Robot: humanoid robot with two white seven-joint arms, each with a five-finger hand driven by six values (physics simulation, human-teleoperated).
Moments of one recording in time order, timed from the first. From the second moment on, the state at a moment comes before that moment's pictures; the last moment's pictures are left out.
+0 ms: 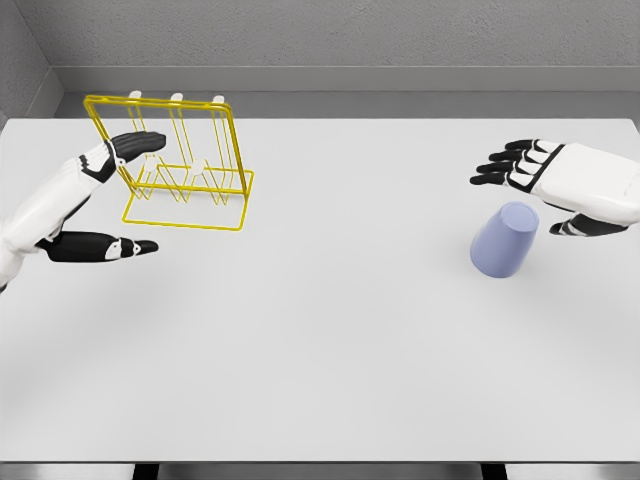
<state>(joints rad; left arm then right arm) -0.06 0.85 -0.20 -1.78 0.02 -0.61 -0.10 -0.27 -0.91 0.09 -1.77 0.33 -0.61 0.61</state>
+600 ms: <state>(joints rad) -0.01 0.85 -0.23 -1.78 0.03 -0.61 -0.10 -0.56 -1.06 0.41 -1.67 0.39 -0.61 0.61</state>
